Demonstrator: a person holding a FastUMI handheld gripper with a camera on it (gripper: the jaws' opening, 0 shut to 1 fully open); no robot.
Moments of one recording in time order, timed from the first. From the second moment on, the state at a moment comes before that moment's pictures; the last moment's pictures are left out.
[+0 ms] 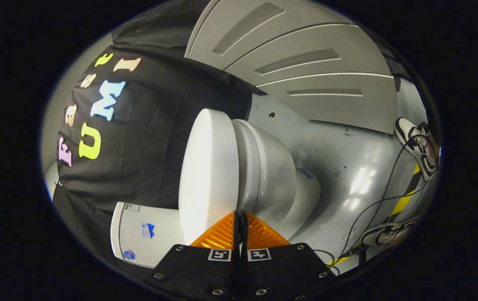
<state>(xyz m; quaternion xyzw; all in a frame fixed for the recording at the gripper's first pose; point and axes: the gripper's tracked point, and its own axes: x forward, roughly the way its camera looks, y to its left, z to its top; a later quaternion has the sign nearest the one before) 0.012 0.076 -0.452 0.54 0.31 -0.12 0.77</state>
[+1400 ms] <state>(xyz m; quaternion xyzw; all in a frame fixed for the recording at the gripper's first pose) 0.024 0.112 -0.324 0.31 0.29 -0.13 0.90</state>
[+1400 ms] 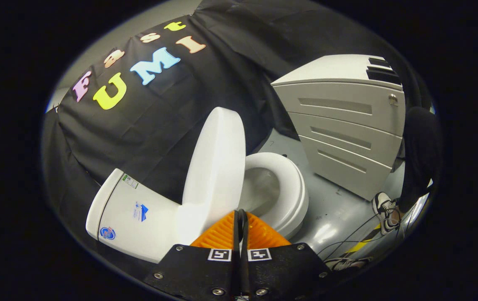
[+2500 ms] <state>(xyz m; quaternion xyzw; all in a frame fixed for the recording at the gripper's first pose) 0.036 0.197 -0.228 0.10 0.26 -0.12 0.95</state>
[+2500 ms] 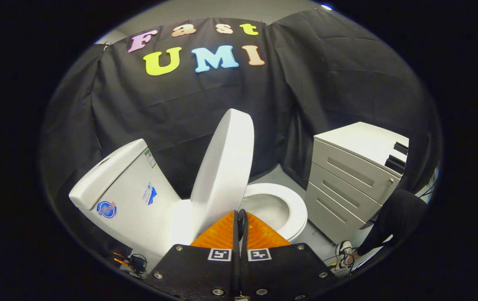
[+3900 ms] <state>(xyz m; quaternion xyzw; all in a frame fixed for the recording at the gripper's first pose) 0.048 0.351 -0.173 -0.02 0.21 0.01 0.98</state>
